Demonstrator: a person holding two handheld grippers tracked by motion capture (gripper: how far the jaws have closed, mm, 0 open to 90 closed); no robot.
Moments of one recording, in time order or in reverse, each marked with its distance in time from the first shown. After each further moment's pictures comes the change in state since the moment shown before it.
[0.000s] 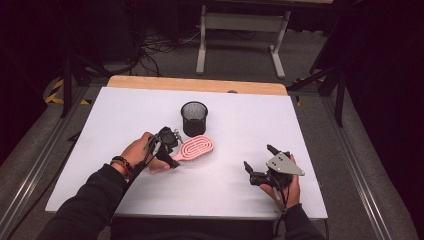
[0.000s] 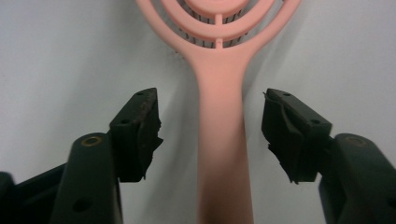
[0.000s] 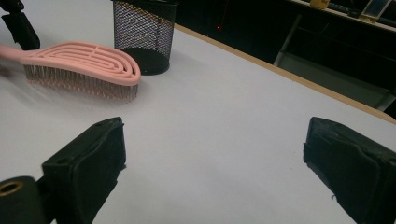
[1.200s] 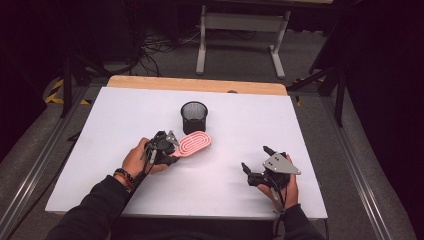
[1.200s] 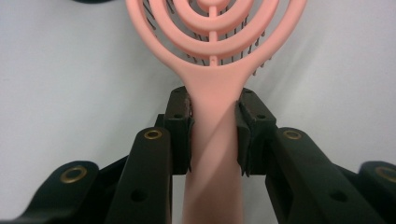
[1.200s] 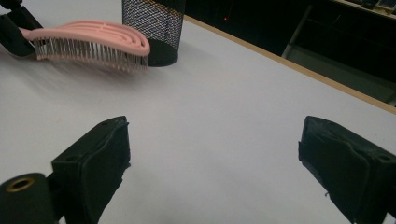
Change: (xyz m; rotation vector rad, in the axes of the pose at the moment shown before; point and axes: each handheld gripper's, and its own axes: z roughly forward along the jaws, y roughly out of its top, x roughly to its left) left arm -0.009 -0.027 0.005 -0.237 0.133 -0.053; right arm 0.005 0.000 0.004 0.035 0.026 -0.007
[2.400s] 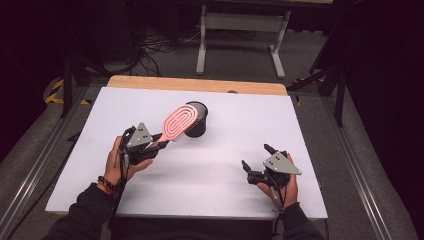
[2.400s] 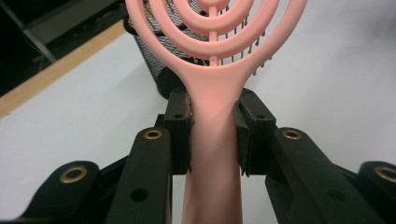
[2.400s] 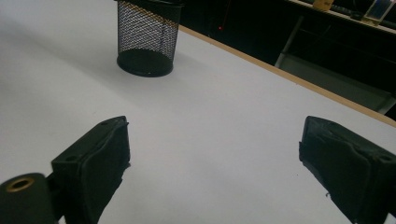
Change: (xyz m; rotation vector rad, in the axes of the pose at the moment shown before) left arm 0.000 -0.033 -0.065 -0.470 0.162 -0.007; right arm 0.000 0.003 0.001 -0.032 -0.024 -0.008
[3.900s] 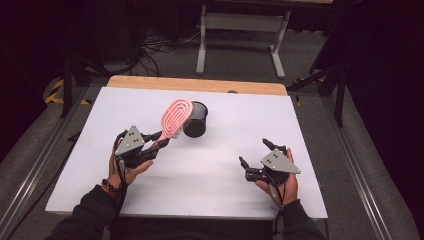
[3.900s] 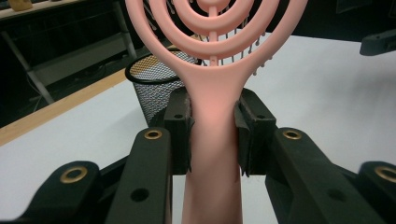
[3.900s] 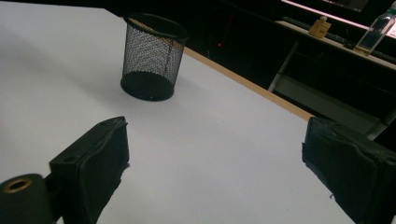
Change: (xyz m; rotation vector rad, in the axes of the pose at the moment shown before) left arm -0.009 -0.011 -0.004 -0.241 -0.030 -0.077; right arm 0.003 0.023 -0.003 -0.061 -0.005 -0.064
